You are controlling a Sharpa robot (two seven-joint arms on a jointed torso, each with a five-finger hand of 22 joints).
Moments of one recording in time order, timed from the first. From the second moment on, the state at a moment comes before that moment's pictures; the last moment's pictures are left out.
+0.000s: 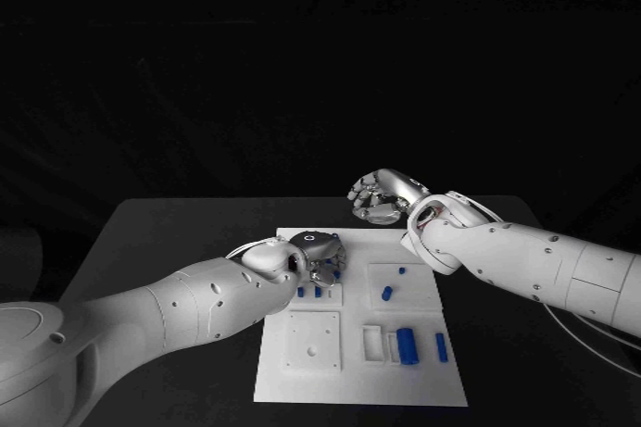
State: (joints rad) left arm 1.22 -0.28 -0.20 0.96 -1.52 -0.25 0.03; left_hand 1.15 -0.13 0.64 -0.27 0.05 0.88 0.14 0.20 0.58 1.11 0.09 0.09 0.26 1.17 -0.03 1.12 0.73 0.05 1.04 -0.12 1.05 1.26; right arm 1.28 -0.62 -0.05 1.21 -1.21 -0.49 0.04; right_hand 1.12 -0.24 0.81 -0.19 0.24 0.87 0.17 0.34 0.40 1.16 0.08 0.27 0.15 1.26 -0.03 0.77 0.69 0.25 1.11 0.06 0.58 1.22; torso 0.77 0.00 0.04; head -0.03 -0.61
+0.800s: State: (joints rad) left arm 1.22 -0.27 -0.19 0.94 -1.54 -0.22 0.02; left_hand 1.17 -0.09 0.64 -0.28 0.05 0.95 0.13 0.24 0.58 1.19 0.06 0.11 0.27 1.19 -0.04 1.14 0.70 0.05 1.05 -0.13 1.05 1.27; right arm 1.28 -0.62 -0.05 1.21 -1.20 -0.48 0.04; right_hand 1.12 -0.24 0.81 -0.19 0.24 0.87 0.17 0.34 0.40 1.16 0.08 0.26 0.15 1.26 -0.03 0.77 0.69 0.25 1.11 0.06 0.58 1.22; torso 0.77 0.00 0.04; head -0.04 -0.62
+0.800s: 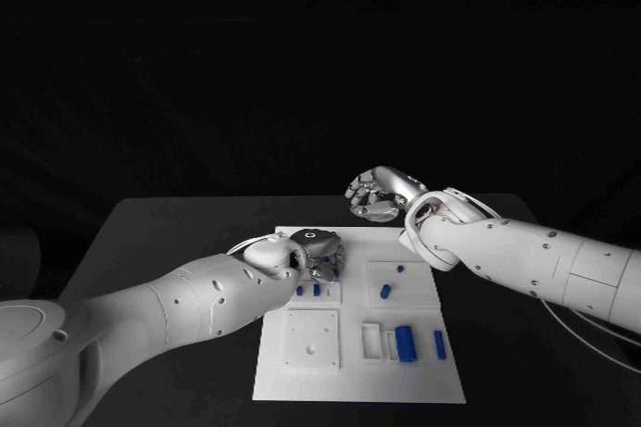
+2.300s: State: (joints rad) left arm 1.21 -0.33 -0.16 1.00 -1.49 -0.33 0.05; left_hand 1.20 -0.05 0.65 -0.29 0.05 1.02 0.11 0.27 0.57 1.29 0.04 0.13 0.28 1.25 -0.07 1.15 0.66 0.05 1.09 -0.14 1.06 1.26; right arm 1.29 -0.62 -0.05 1.21 -1.20 -0.47 0.04; right_hand 1.11 -0.24 0.80 -0.19 0.25 0.87 0.17 0.34 0.40 1.17 0.08 0.25 0.15 1.27 -0.02 0.77 0.69 0.25 1.11 0.06 0.58 1.22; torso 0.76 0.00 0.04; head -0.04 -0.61
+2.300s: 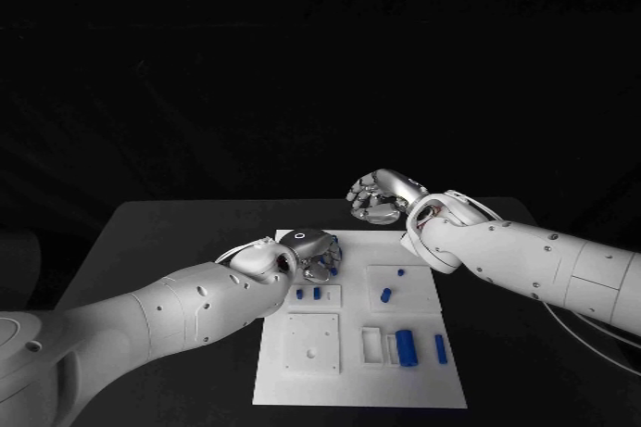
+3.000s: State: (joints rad) left arm 1.21 -0.45 -0.12 1.10 -1.41 -0.31 0.05; left_hand 1.20 -0.06 0.65 -0.28 0.05 1.02 0.11 0.27 0.57 1.29 0.04 0.13 0.27 1.25 -0.07 1.15 0.66 0.05 1.09 -0.15 1.06 1.26; right arm 1.29 -0.64 -0.05 1.21 -1.20 -0.46 0.04; right_hand 1.11 -0.24 0.79 -0.19 0.25 0.87 0.17 0.34 0.40 1.16 0.08 0.25 0.15 1.27 -0.02 0.77 0.69 0.25 1.11 0.06 0.58 1.22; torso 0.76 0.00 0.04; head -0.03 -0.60
